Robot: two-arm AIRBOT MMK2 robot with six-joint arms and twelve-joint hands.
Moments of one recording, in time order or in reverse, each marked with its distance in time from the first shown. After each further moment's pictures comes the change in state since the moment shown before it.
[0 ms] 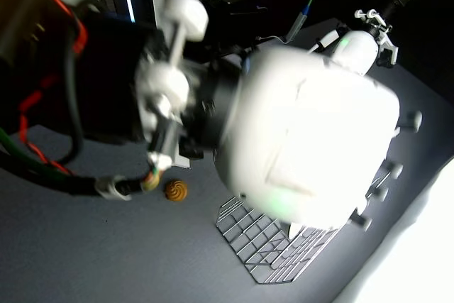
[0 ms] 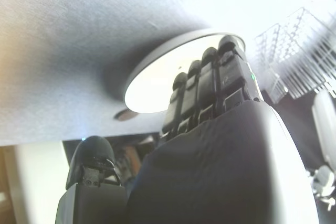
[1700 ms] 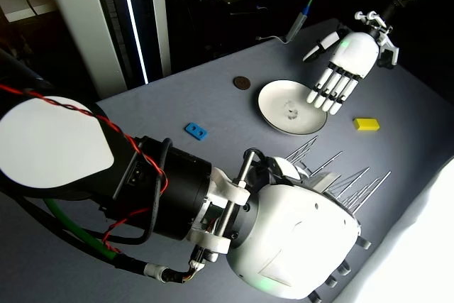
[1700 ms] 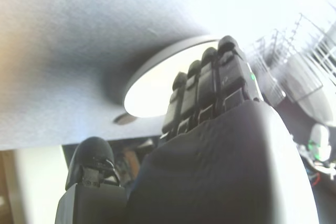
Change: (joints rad) left arm -0.001 -0.004 0.009 0.000 0.013 0.002; right arm -0.163 -0.162 0.225 0.011 -0.023 0.070
